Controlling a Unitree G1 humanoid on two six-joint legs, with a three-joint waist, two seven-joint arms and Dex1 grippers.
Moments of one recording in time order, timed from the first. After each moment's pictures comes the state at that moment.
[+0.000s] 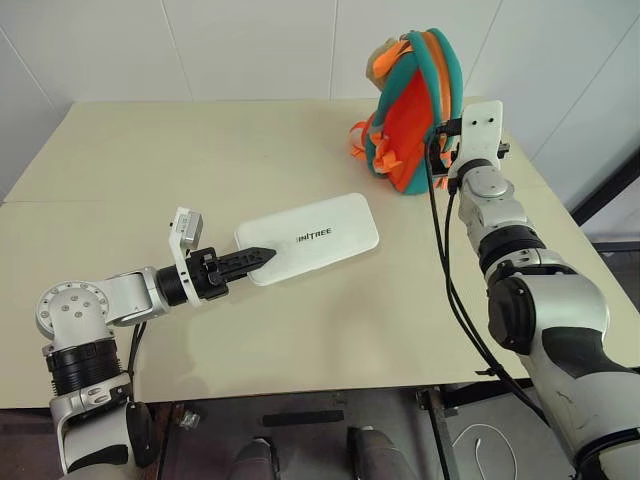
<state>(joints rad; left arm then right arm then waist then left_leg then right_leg) -0.61 0.49 0.51 0.09 -1.19 1.54 -0.40 -1.36 -0.39 -0.16 1.34 -0.06 -0.10 -0.04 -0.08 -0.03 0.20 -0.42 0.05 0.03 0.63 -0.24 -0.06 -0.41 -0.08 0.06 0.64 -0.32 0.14</state>
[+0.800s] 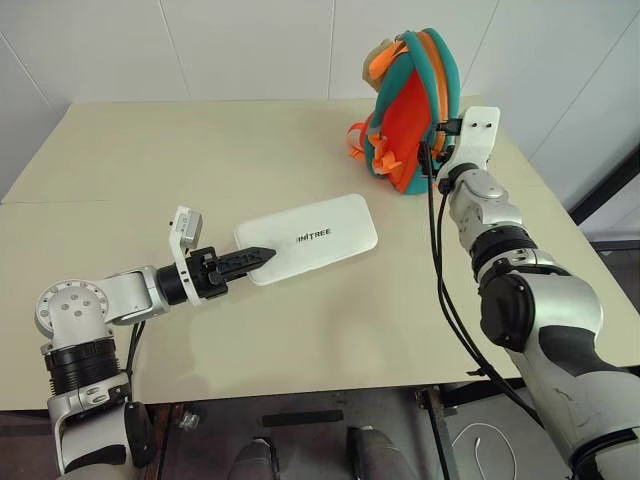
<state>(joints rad) -0.61 0.51 0.49 0.09 -1.19 1.52 -0.40 -1.37 -0.34 -0.28 1.34 0.05 -0.06 0.09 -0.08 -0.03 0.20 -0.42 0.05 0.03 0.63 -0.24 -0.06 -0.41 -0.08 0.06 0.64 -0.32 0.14</state>
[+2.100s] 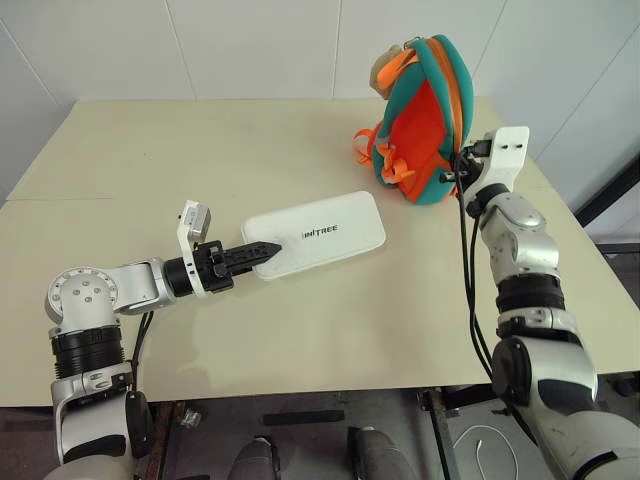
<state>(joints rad) -0.67 0.53 0.41 0.19 -1.17 1.51 -0.47 -0.90 -0.40 -0.26 0.49 0.19 0.31 0.32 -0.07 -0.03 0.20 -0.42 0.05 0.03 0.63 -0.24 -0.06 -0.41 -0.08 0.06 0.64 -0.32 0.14</state>
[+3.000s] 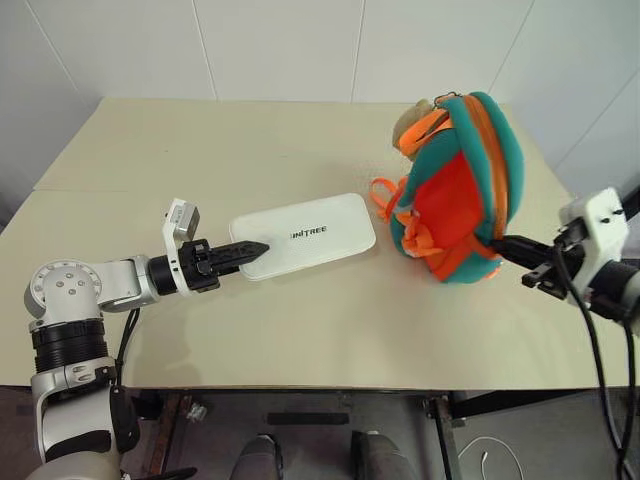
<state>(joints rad) -0.69 0.61 0.41 0.25 -1.14 1.55 -0.55 -0.22 -0.91 -0.50 -0.44 0.65 0.96 0.65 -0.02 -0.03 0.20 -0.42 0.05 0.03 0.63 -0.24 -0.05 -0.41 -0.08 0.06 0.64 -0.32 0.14</state>
